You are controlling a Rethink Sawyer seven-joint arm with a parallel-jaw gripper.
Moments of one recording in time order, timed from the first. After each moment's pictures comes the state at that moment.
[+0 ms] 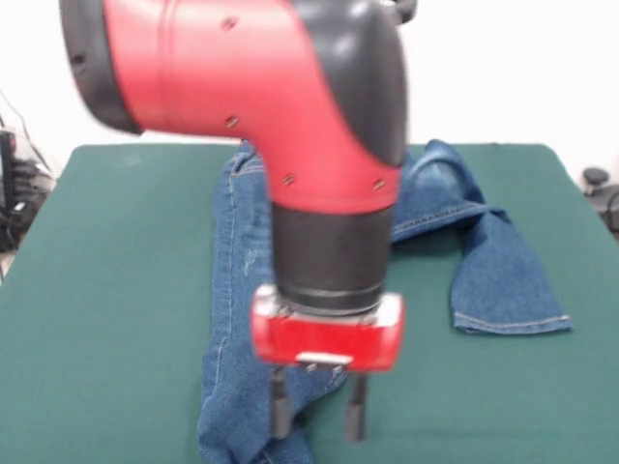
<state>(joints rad) -0.27 -0.31 0.23 0.97 -0.31 0.62 1.86</state>
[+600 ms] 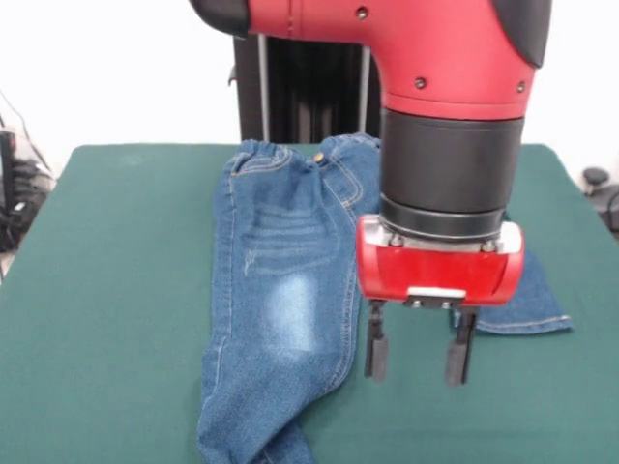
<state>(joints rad) -0.16 -0.39 0.16 0.99 -0.23 0.70 1.86</state>
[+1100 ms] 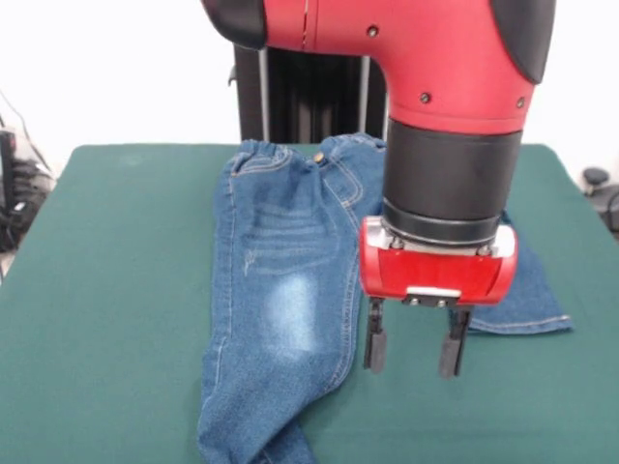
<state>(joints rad) -0.14 -0.37 0.11 1.02 -0.20 0.70 1.86</state>
